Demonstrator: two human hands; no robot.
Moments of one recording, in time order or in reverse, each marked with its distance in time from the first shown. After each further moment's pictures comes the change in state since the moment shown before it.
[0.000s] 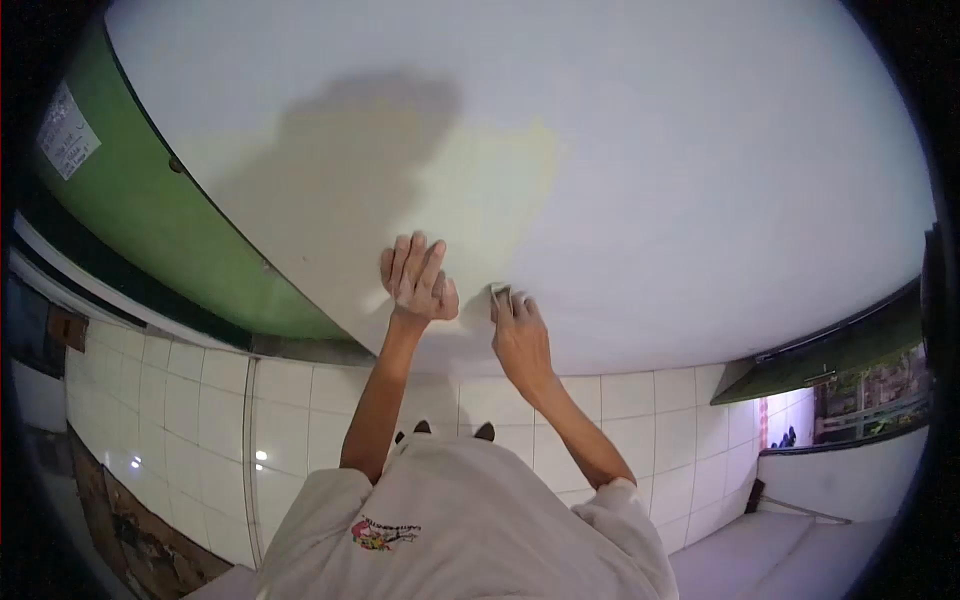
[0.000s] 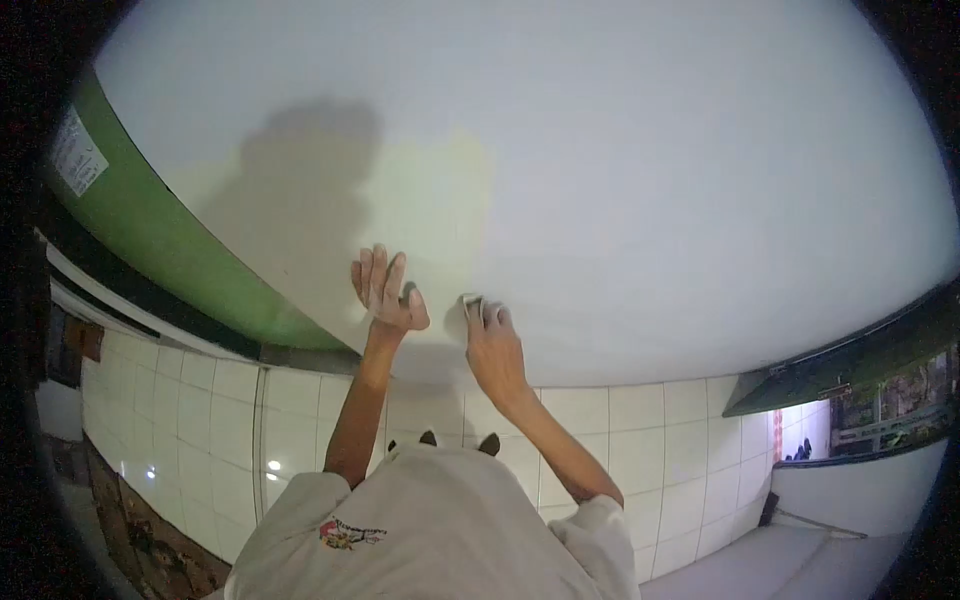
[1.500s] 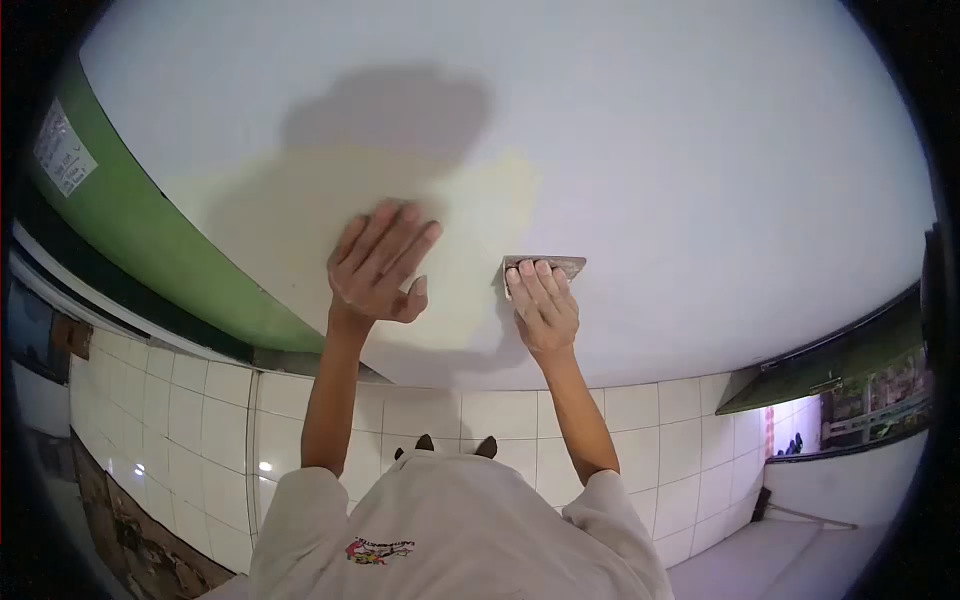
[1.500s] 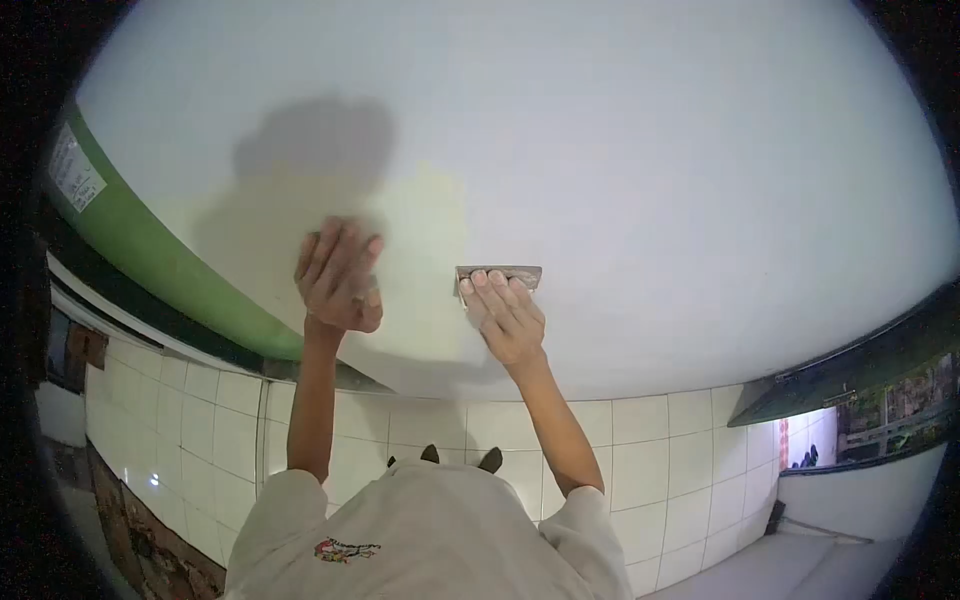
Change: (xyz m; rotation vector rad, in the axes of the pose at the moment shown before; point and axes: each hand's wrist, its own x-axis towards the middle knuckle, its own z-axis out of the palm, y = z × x) left_hand 0.118 -0.019 -0.024 0.024 -0.213 0.254; right_hand 0.061 0.055 -0.015 -0.085 0.619 -0.396
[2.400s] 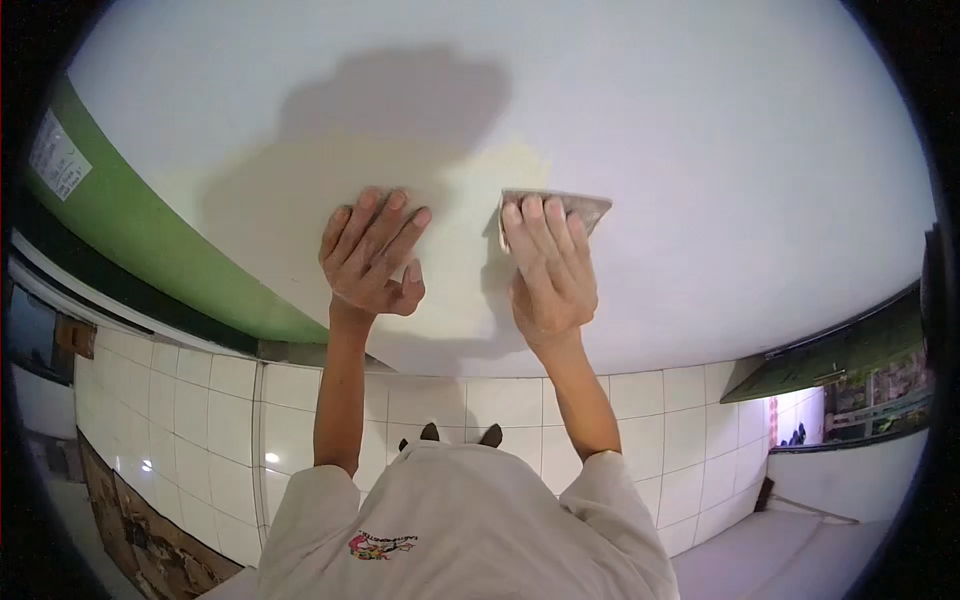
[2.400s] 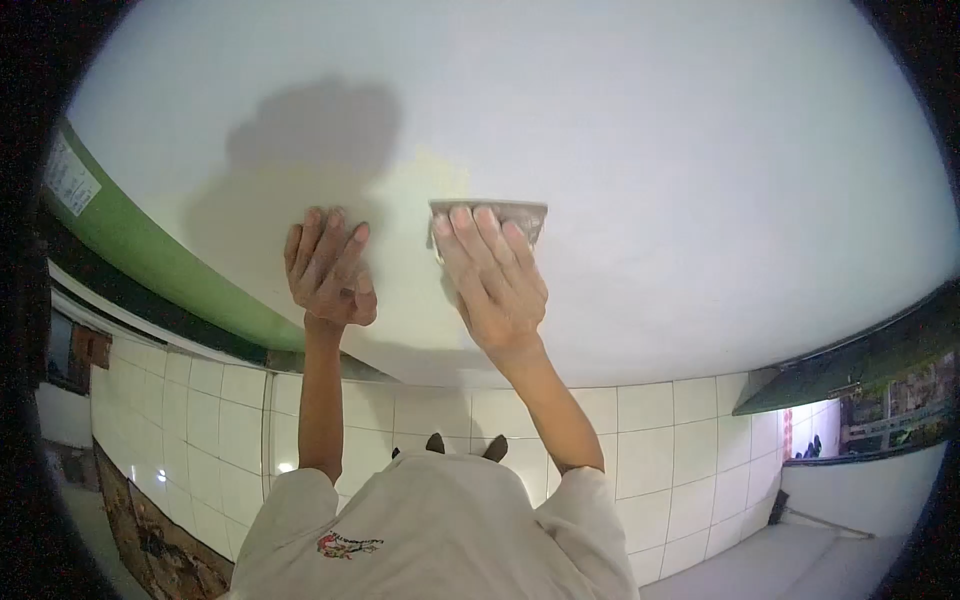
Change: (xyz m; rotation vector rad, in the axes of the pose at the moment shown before) left_hand 0.002 0.005 0.004 -0.021 0.078 -0.077; right_hand 0.077 -0.013 -0.011 0.067 0.053 0.143
